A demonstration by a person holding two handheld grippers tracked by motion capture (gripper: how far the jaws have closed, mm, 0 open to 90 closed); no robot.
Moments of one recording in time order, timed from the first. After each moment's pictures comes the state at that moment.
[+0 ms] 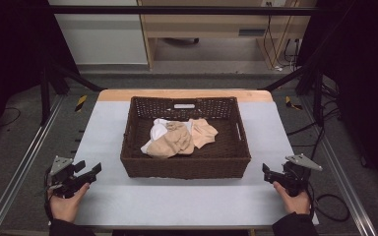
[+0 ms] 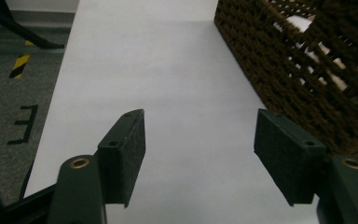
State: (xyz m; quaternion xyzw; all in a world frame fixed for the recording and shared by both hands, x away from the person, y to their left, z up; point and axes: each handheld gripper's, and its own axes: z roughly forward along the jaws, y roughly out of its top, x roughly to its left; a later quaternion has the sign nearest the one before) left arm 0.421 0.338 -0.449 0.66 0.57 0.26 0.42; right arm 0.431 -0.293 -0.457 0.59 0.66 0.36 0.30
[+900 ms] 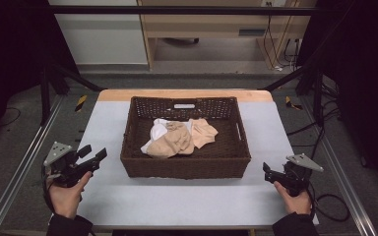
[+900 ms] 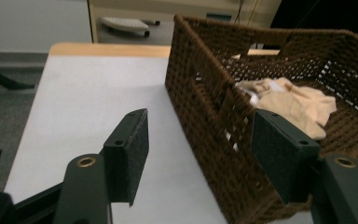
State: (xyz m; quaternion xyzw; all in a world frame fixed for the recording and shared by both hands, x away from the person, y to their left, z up) left arm 0.426 0.309 -0.385 0.65 0.52 0.27 0.49; right arm 0.430 -0.294 -0.455 0.58 0.66 0.37 0.32
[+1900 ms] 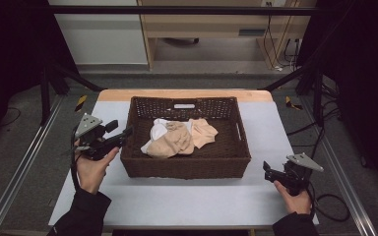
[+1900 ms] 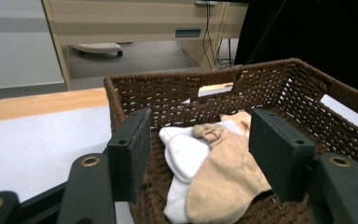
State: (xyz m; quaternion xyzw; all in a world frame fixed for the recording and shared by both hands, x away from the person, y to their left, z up) left arm 0.470 0.238 -0.338 0.68 0.46 0.26 0.51; right arm 0.431 -0.293 -0.453 0.57 0.65 0.37 0.33
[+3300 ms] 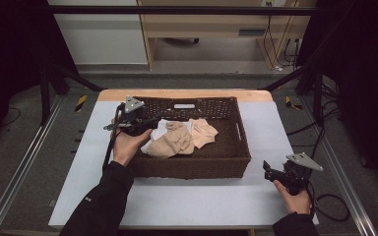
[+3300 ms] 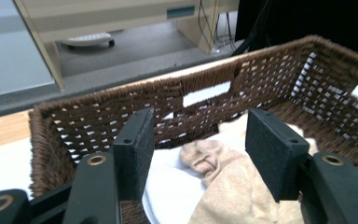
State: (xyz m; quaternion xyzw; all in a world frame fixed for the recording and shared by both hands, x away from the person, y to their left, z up) left arm 0.548 0.166 -0.357 0.73 0.43 0.27 0.45; right arm 0.432 -0.293 -0.454 0.57 0.65 0.37 0.33
